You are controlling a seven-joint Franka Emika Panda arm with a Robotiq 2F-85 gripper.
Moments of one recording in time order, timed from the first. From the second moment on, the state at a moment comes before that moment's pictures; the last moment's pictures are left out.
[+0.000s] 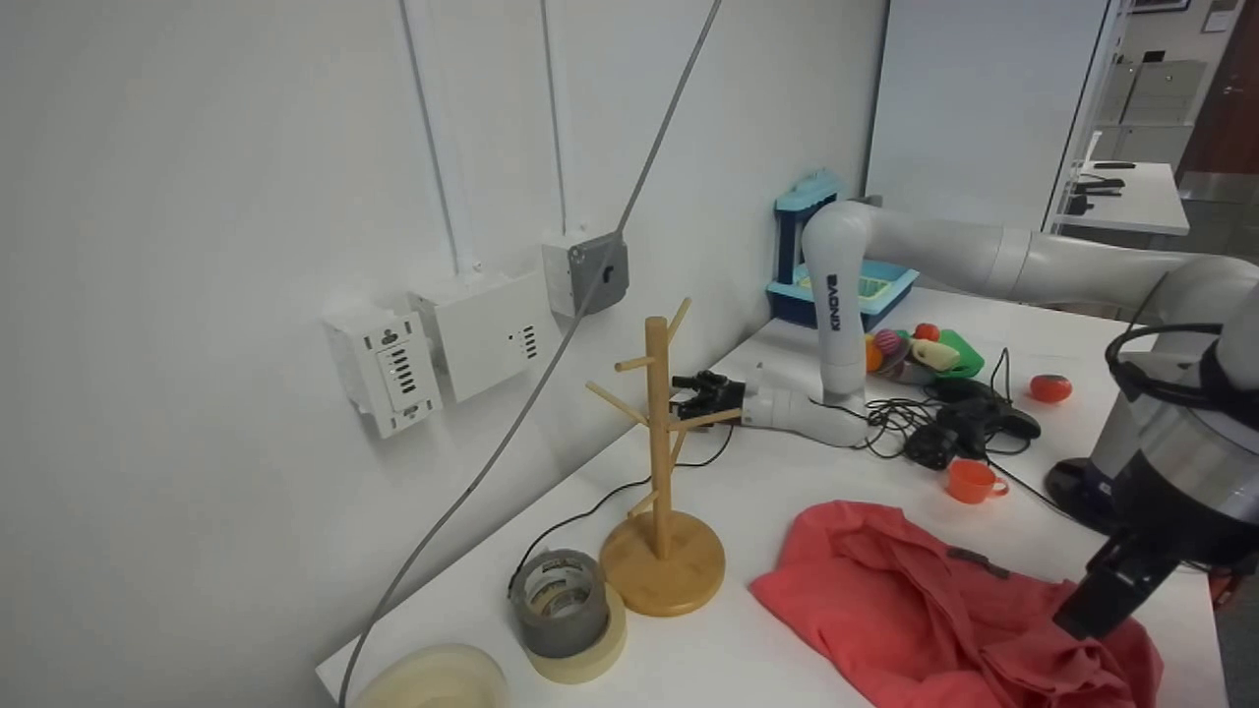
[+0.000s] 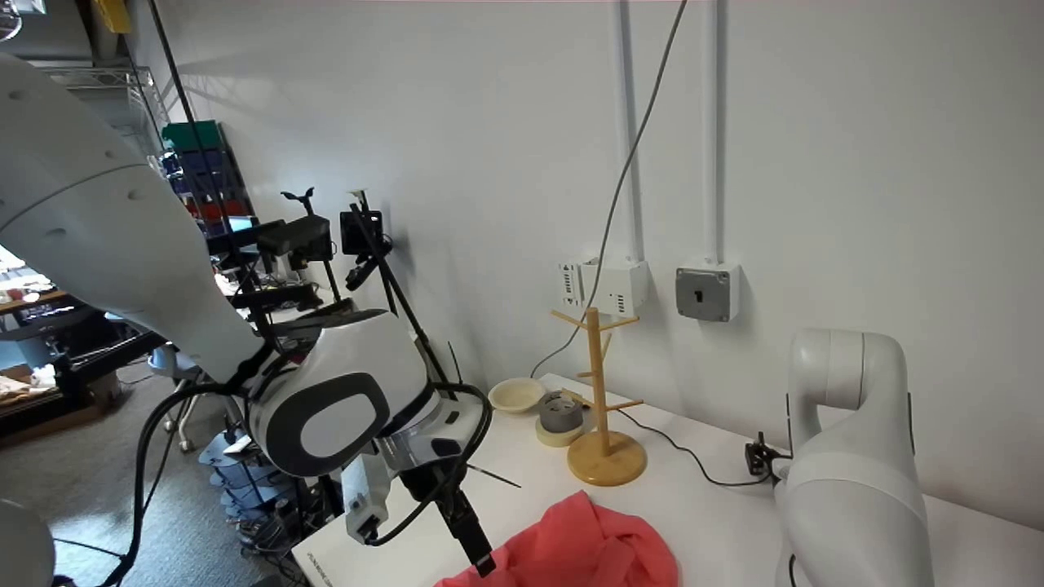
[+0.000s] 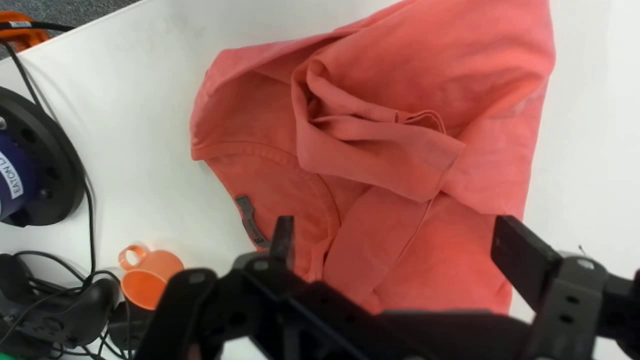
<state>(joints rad) 1.42 0.17 -1.29 -2.72 -0.03 2.91 0.27</state>
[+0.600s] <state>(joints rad) 1.40 0.19 -1.23 -2.74 -0.03 2.91 0.27</state>
